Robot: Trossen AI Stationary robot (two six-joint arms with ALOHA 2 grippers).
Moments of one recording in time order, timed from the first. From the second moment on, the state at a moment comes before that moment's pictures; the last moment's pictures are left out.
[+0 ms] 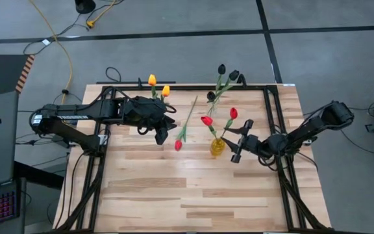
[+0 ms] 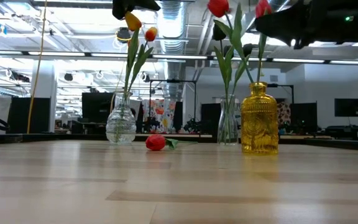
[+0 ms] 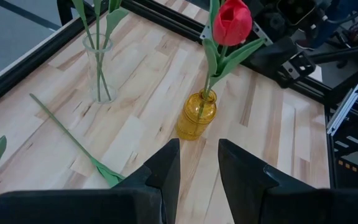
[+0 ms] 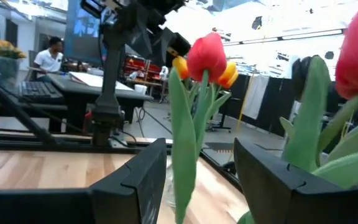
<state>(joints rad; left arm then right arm) 0.03 1.31 1.35 -0.64 -0.11 -0.43 0.36 1.22 0.19 1.34 0.72 -0.37</state>
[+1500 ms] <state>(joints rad) 0.03 1.73 1.35 -0.60 -0.17 -0.36 0.70 0.86 0.19 1.05 1.24 -0.53</state>
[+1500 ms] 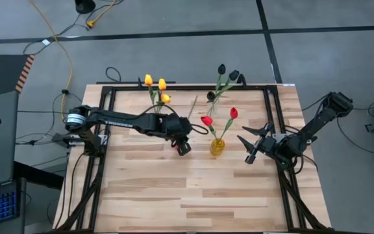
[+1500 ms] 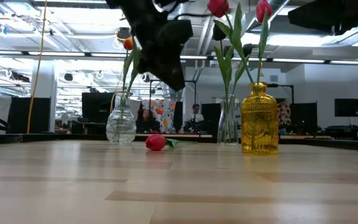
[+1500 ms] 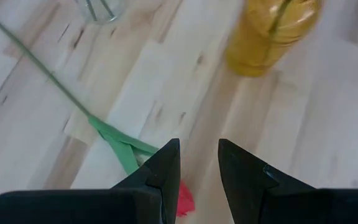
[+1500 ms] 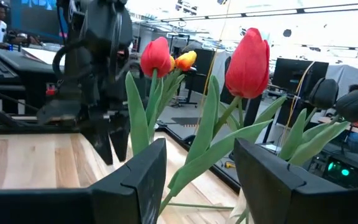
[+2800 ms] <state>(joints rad) 0.04 2.03 1.35 -0.35 -0.62 -0.54 0.70 0.86 0.19 0.95 1.24 -0.53</state>
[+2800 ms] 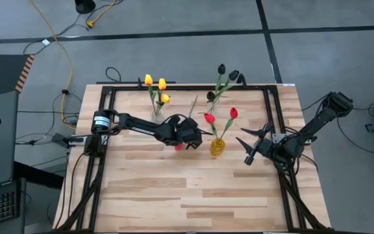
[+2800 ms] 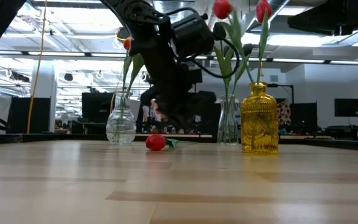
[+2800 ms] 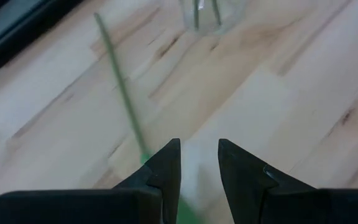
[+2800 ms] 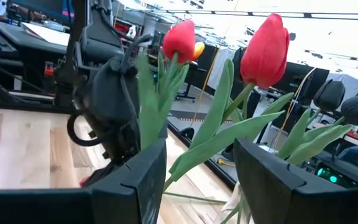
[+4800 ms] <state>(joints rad) 0.05 2.13 1.42 -0.42 -0.58 -0.63 0.71 0.86 0.19 0.94 1.23 -0.57</state>
